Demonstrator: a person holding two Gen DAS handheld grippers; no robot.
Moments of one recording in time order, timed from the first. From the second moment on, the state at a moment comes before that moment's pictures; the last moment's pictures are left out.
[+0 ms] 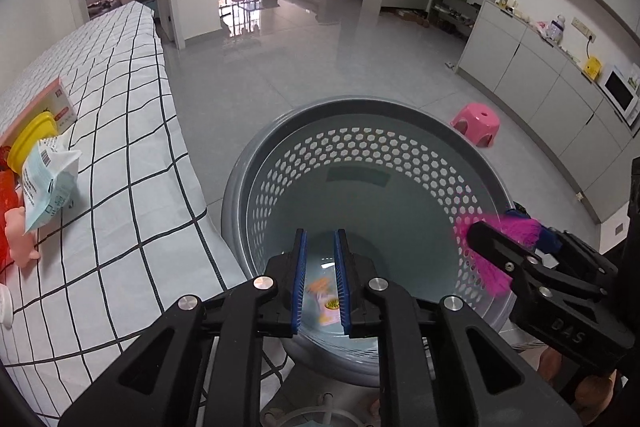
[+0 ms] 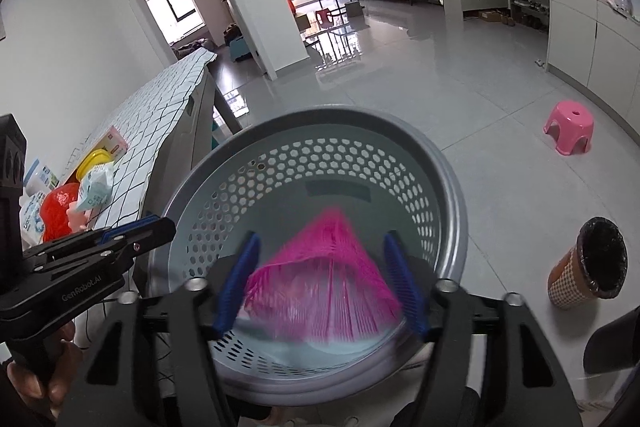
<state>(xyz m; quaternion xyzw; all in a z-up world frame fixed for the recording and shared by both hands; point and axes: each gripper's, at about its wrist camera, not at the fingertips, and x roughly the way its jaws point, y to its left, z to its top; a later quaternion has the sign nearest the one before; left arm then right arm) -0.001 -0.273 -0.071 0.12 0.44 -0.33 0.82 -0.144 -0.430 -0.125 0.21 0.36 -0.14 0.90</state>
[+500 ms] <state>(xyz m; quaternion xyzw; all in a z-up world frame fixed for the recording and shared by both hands) 0.000 -0.257 -0.064 0.10 0.43 -0.32 0.84 -0.149 -0.426 -0.122 0.21 0.36 -0.14 0.90</state>
